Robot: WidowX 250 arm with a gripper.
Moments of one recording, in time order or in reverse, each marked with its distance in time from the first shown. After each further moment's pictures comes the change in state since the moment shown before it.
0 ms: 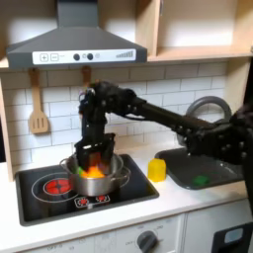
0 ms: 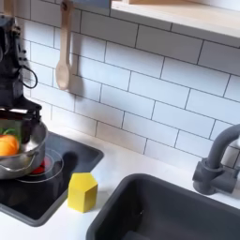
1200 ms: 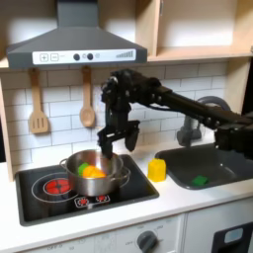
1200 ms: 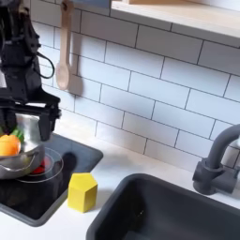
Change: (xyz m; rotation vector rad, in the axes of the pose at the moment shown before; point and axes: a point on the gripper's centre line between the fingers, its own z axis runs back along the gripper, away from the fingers) arm -0.028 -0.040 0.033 -0.099 -0.051 -0.091
